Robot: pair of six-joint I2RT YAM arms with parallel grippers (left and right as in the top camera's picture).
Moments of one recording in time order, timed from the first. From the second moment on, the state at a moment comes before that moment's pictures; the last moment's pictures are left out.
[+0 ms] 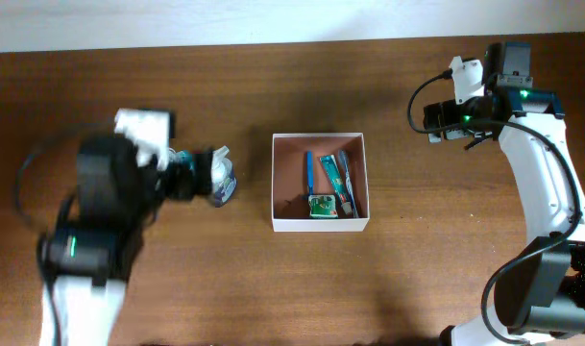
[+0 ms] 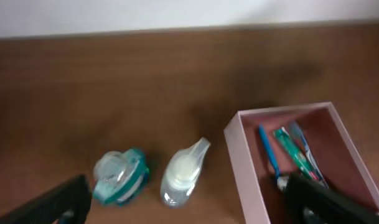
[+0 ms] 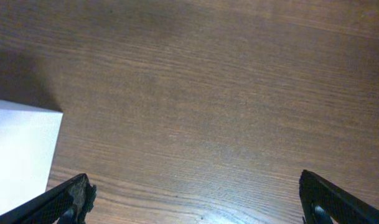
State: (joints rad) left arm -0.14 1.15 1.25 -0.77 0.10 -0.06; right arm -0.13 1.75 1.54 -0.85 -0.10 -0.29
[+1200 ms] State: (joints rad) left arm -0.24 1.65 1.45 -0.95 -0.02 -0.04; right arm -0.13 1.76 1.54 -0.85 -0.10 -0.29
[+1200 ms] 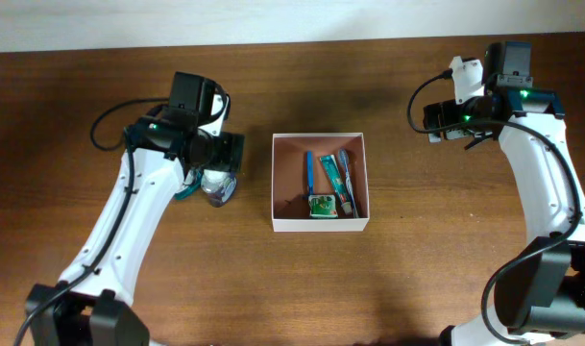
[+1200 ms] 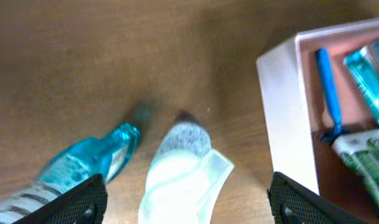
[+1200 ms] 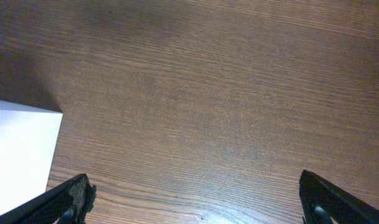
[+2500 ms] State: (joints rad) left arm -0.24 1.69 1.45 -0.99 -0.03 0.08; right arm -0.13 1.76 1.54 -0.85 -0.10 -0.29
